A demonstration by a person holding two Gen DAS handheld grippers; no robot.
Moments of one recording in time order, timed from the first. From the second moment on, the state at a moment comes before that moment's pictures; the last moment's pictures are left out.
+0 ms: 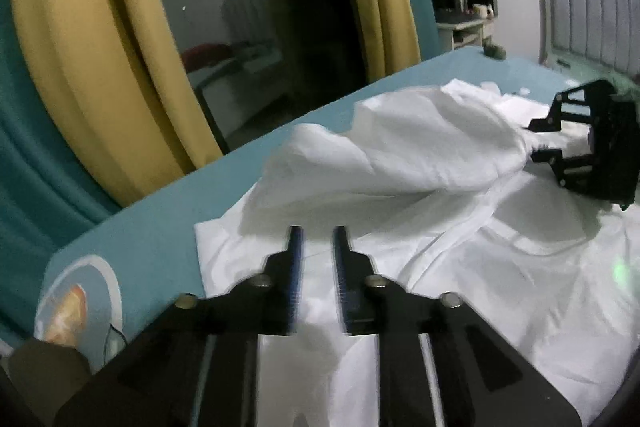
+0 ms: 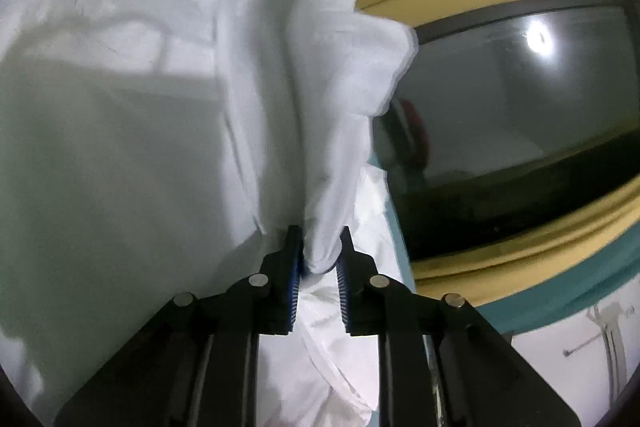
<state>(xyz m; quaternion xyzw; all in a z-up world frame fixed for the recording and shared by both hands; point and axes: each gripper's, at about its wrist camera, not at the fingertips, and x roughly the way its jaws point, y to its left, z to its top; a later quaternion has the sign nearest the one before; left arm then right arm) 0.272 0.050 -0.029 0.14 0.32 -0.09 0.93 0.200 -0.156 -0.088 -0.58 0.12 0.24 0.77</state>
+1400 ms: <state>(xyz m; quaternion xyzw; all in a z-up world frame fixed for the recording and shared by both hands) 0.327 -0.019 -0.065 0.07 0.39 -0.15 0.90 0.194 -0.215 -0.009 -0.19 0.38 0.41 0.81</state>
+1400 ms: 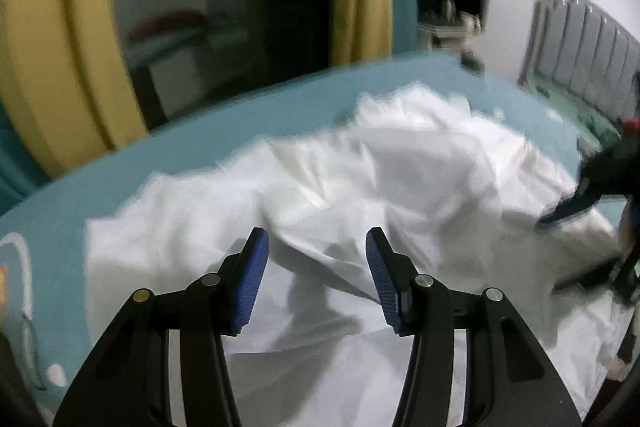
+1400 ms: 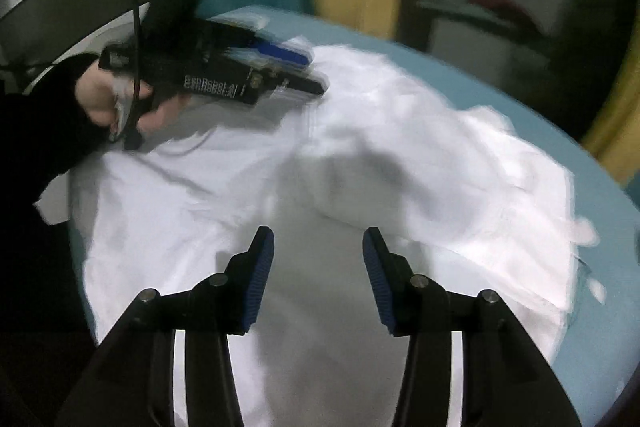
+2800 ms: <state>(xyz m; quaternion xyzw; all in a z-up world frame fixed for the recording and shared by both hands) 0.080 0.133 -0.089 -0.06 0.43 0.09 0.90 0.086 -0.362 -0.038 0.00 0.39 0.15 0.91</state>
